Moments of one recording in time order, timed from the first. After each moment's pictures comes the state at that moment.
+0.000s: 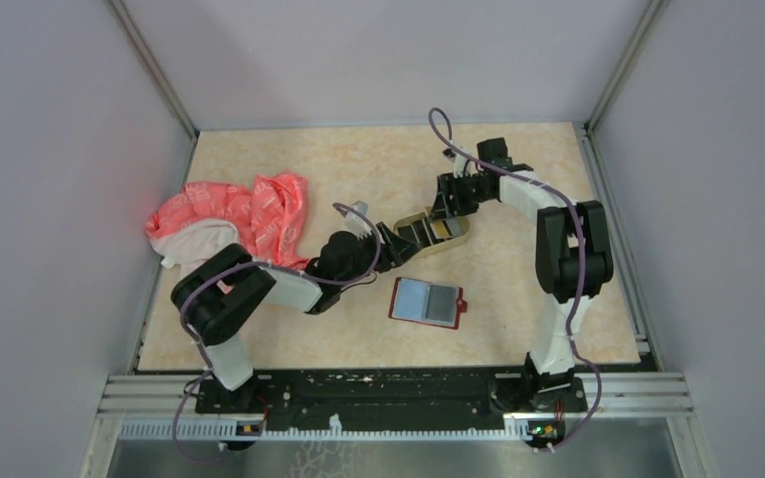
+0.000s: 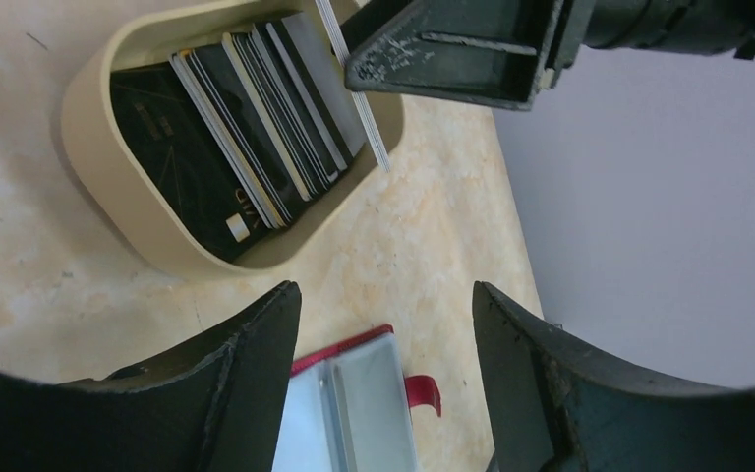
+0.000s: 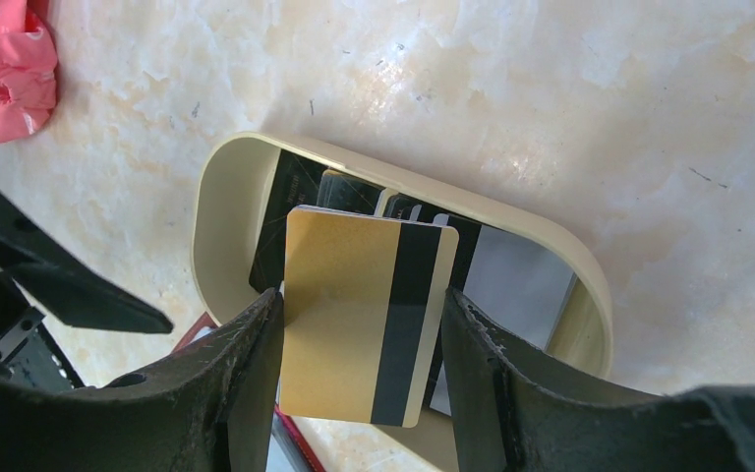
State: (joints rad) left arm -0.81 1.74 0.61 0.95 0.01 -0.97; right arm 0.19 1.93 1.38 -0.45 -0.66 -0.08
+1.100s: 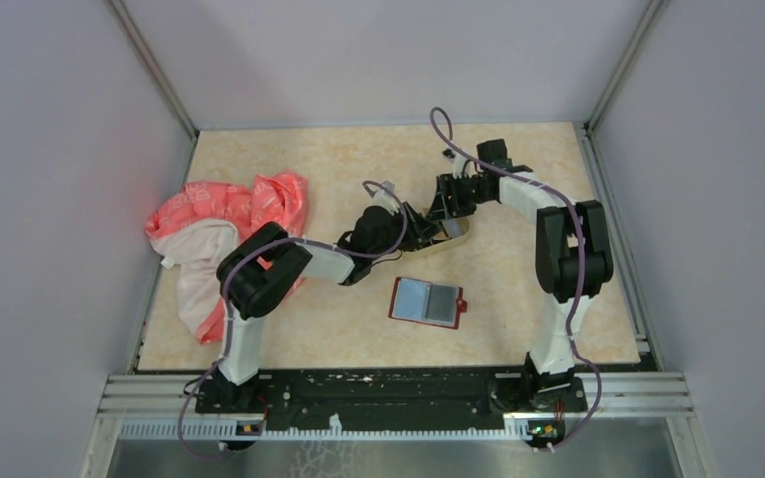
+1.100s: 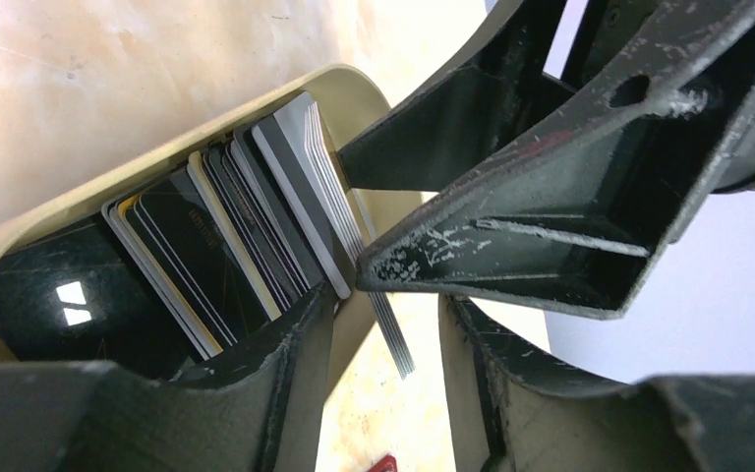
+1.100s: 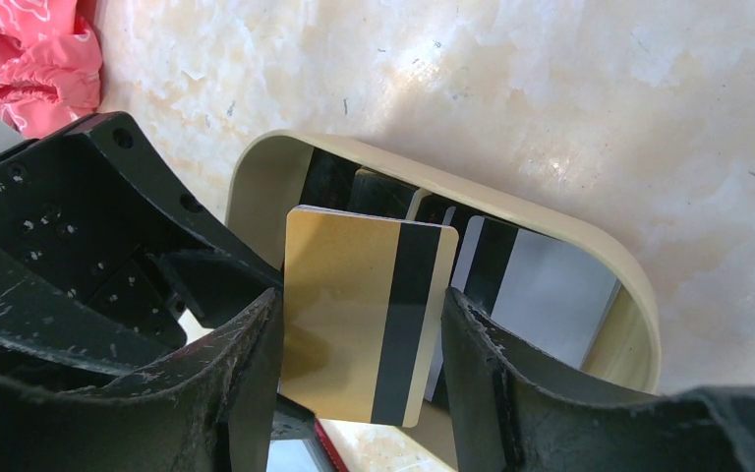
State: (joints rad) left arm -0.79 2.05 1.00 0.82 0.05 -1.01; right arm 0.19 1.93 1.36 -0.43 -0.72 -0.04
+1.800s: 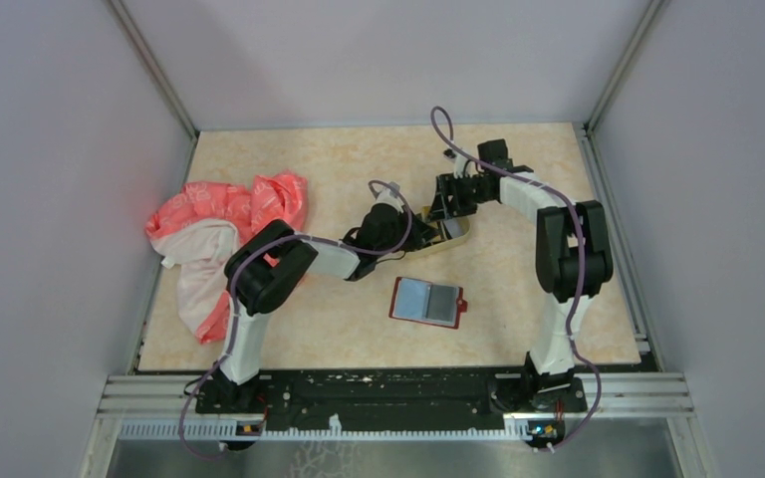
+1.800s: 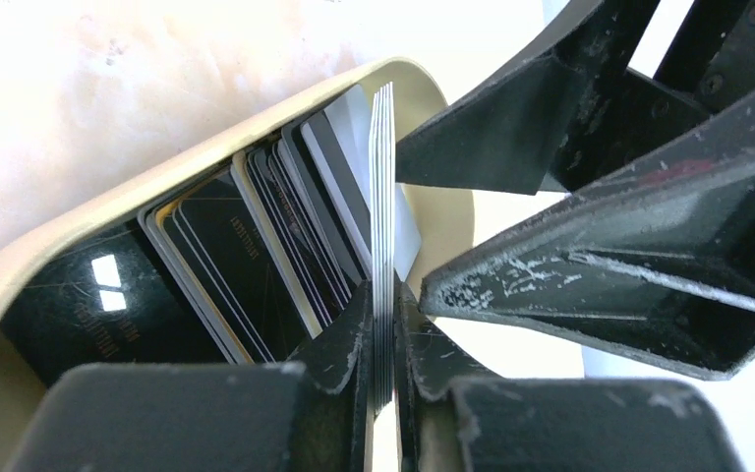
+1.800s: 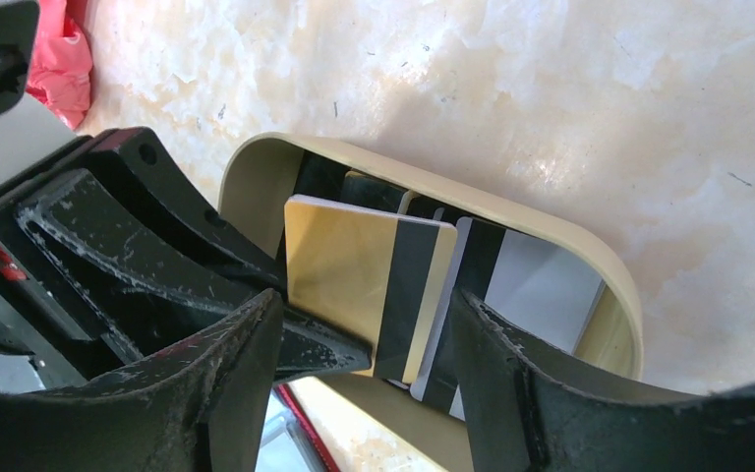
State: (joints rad) left arm -0.79 2.10 1.08 0.71 0.03 -1.00; right arm 0.19 1.93 1.36 -0.42 -0.71 -0.04
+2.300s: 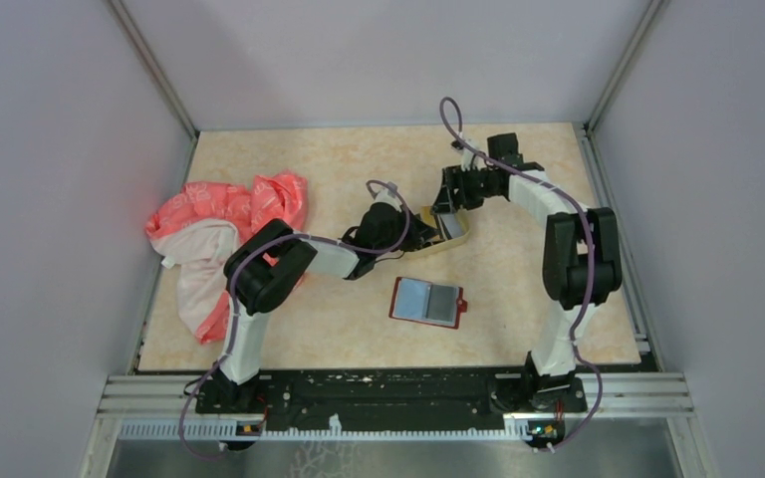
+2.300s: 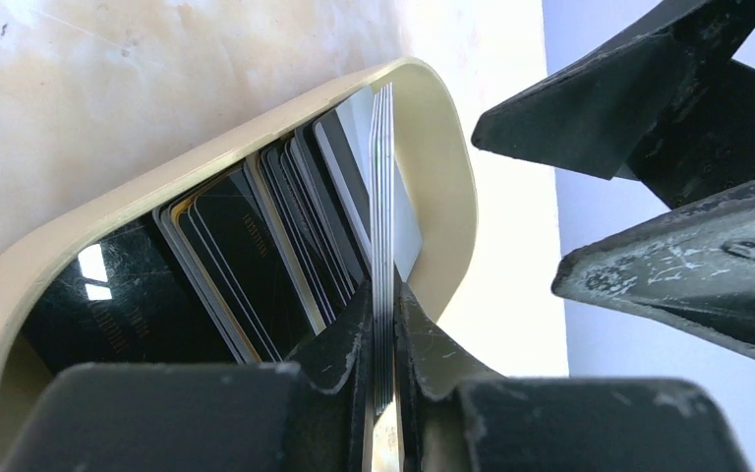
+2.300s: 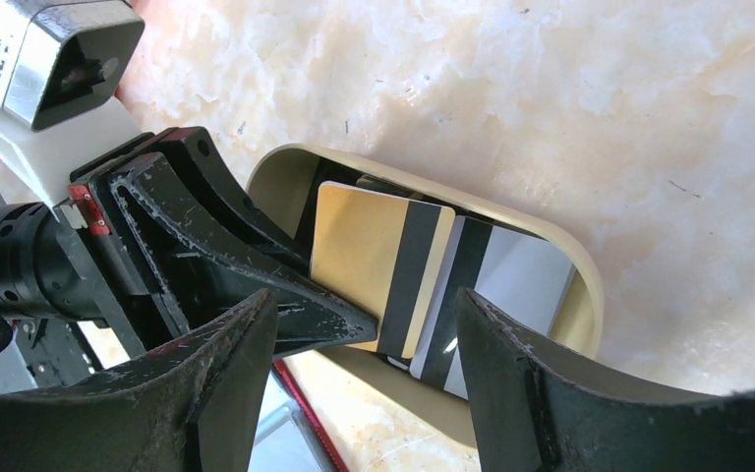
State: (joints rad) left arm -0.78 2.10 1.09 0.70 0.04 -1.04; right arm 0.16 1.87 1.36 -0.43 -0.72 -0.06
